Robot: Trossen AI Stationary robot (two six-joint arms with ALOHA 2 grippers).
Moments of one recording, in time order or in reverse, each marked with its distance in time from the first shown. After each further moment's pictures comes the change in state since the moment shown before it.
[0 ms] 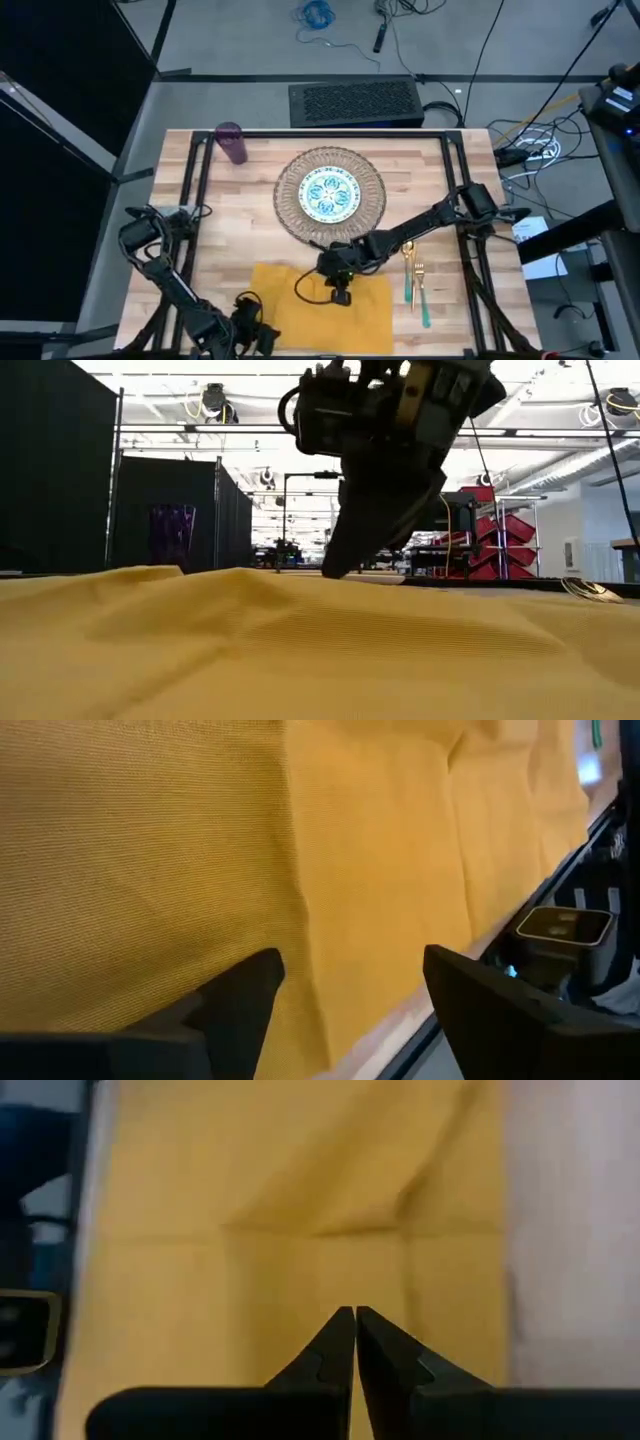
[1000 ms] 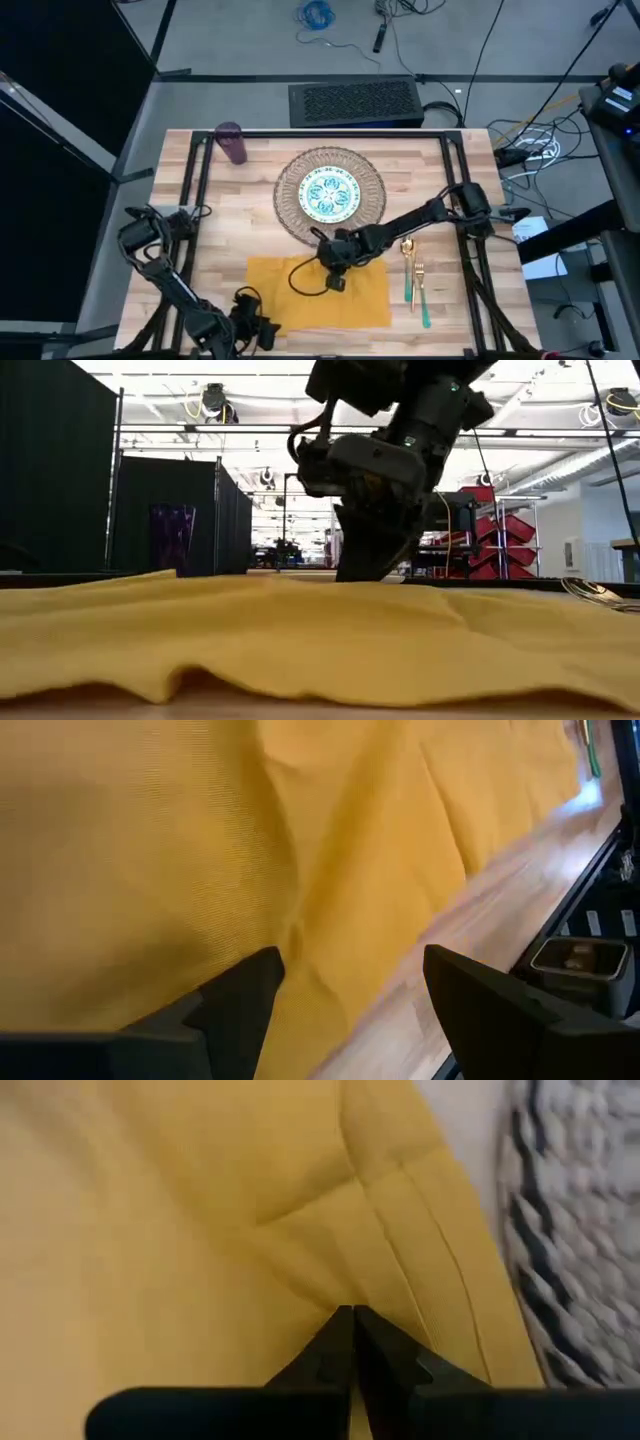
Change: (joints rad) left arm -0.042 0.000 -0.002 -0.074 -0.031 -0.024; right arm -0.051 0.049 0.005 -0.167 0.260 0.098
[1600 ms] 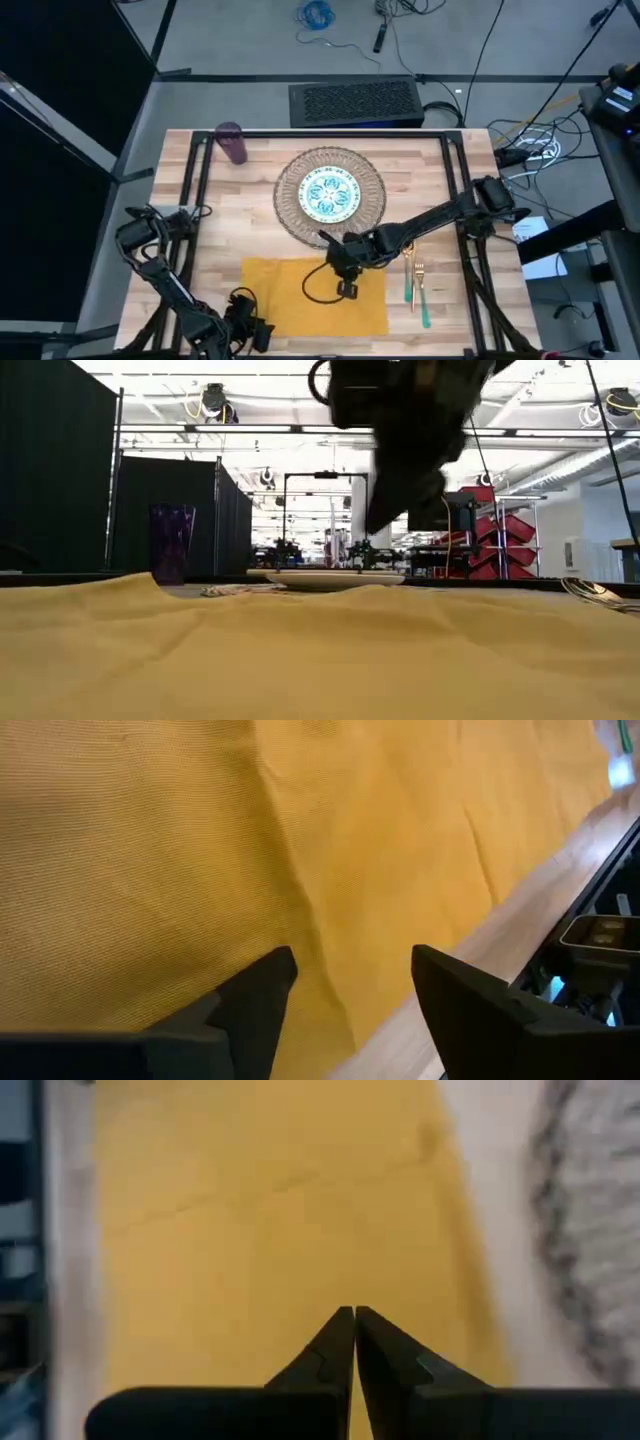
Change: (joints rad) left arm -0.002 -0.008 0.000 -0.033 0.021 0.000; right arm 0.082 -0.182 -0.006 -0.125 -0.107 0.041
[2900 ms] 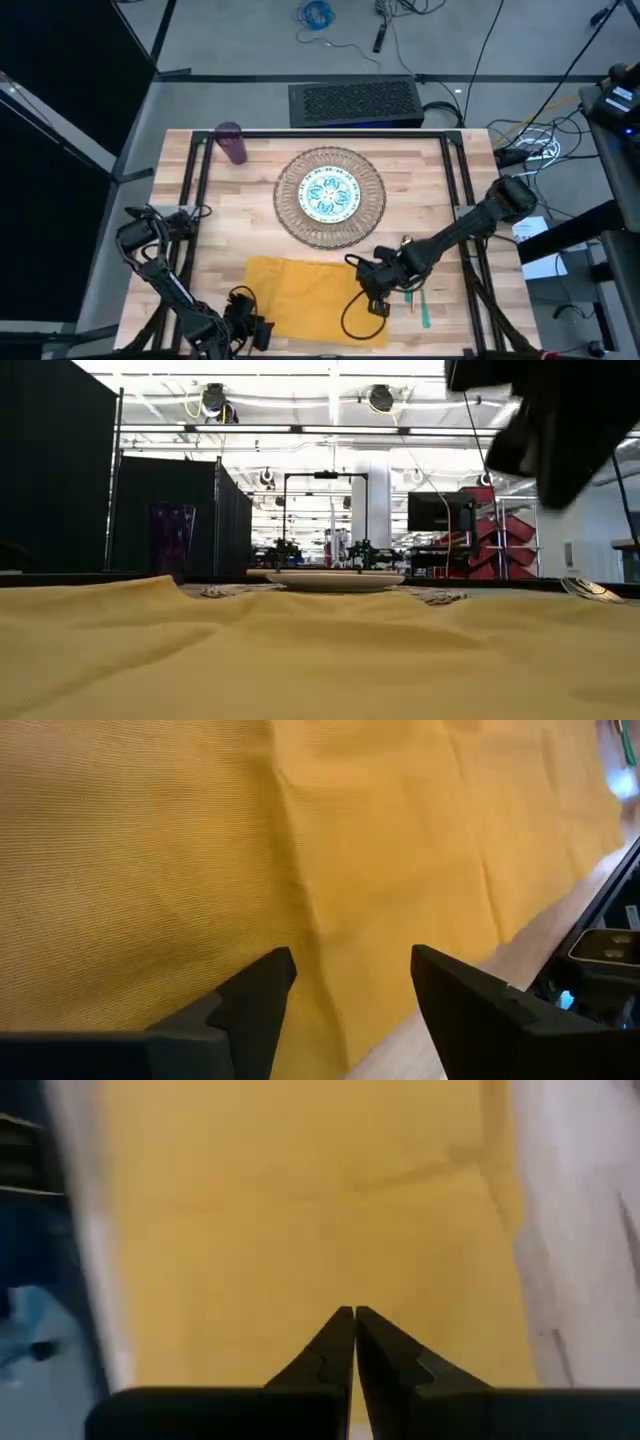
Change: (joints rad) left arm 0.027 -0.026 0.011 -0.031 -0.030 0.001; right arm 0.202 -0.189 -0.102 -0.121 0.053 0.194
